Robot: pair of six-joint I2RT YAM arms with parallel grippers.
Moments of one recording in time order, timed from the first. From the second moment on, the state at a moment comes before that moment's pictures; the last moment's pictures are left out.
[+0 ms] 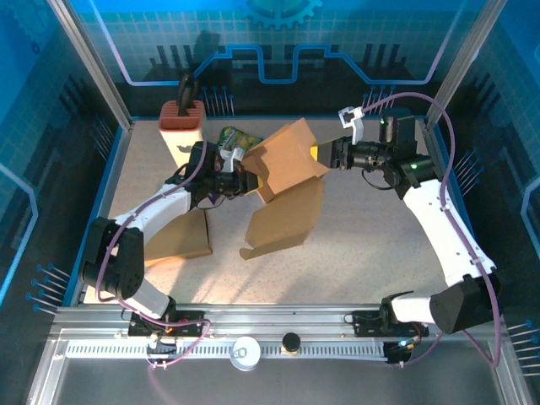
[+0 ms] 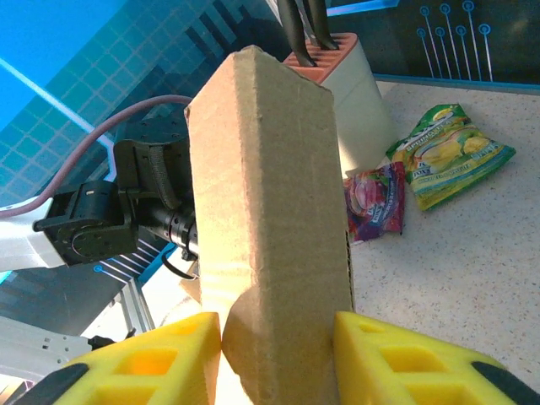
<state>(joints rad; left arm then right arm) -0.28 1.56 1.03 -0.13 0.78 -0.69 0.23 1.31 1.36 -0.51 -0.80 0.26</state>
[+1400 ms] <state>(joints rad) -0.28 1.56 1.03 -0.13 0.78 -0.69 0.26 1.30 1.37 -0.50 -0.71 0.26</state>
